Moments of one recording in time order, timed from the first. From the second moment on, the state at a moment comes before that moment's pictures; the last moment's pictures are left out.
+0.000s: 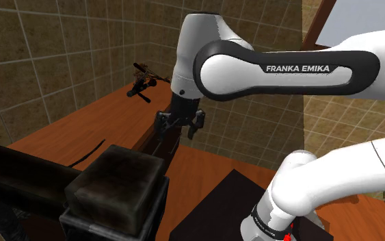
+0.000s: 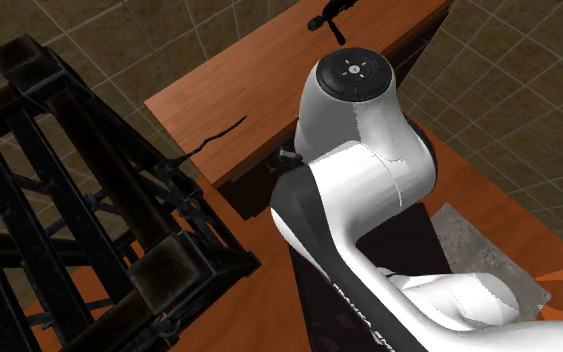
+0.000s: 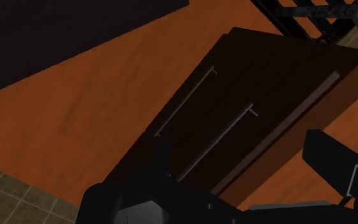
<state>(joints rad) 0.02 -0.66 0.44 -2.41 0.25 1.85 0.69</state>
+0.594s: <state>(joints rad) -0.09 -0.39 0.73 -2.26 0.19 2.06 1.08</state>
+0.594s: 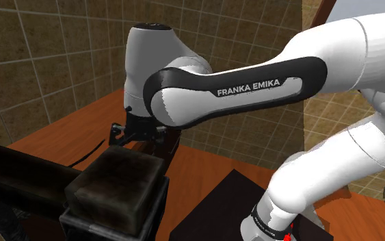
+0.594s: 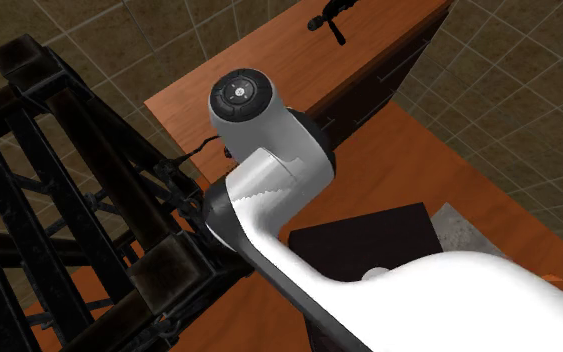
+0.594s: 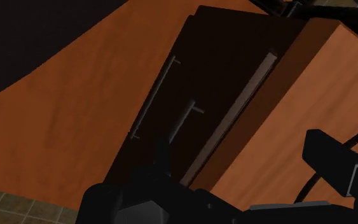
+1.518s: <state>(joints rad) -0.01 0.38 0.91 -1.72 -0.56 2.02 1.92</state>
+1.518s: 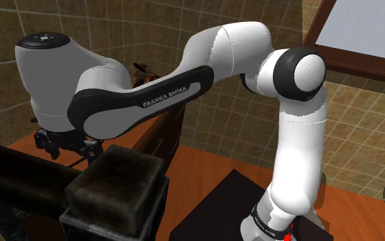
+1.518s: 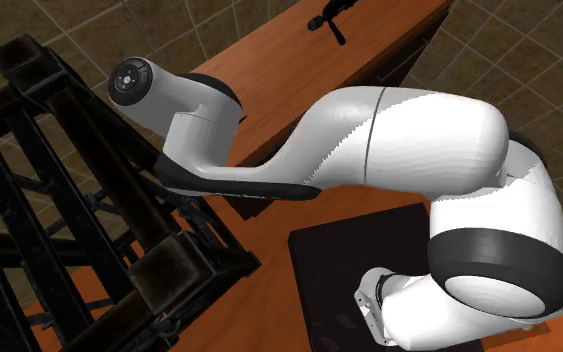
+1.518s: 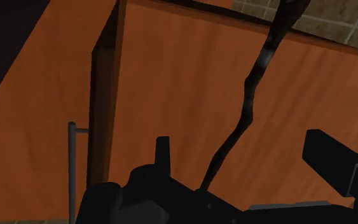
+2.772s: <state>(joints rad) 0.10 0.52 0.83 -1.65 -0.68 2.05 2.02</state>
